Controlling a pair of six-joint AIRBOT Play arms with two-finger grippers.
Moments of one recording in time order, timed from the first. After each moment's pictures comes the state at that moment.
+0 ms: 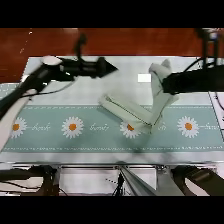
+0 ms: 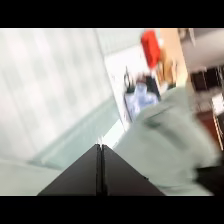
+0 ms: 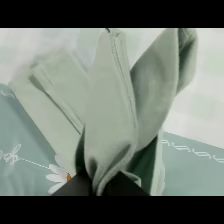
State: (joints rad) left arm -0.24 -1.50 1.31 0.18 -0.96 -1.03; right arm 0.35 -0.99 1.26 -1.44 1.24 1.68
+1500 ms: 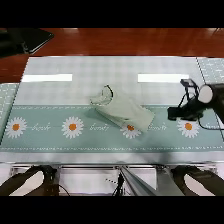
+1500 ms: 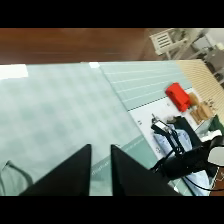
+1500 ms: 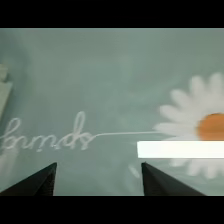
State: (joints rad) left arm 0.18 -1.11 1.31 0.32 -1.21 -1.04; right arm 0.05 -1.07 0.81 -1.51 1.25 1.71
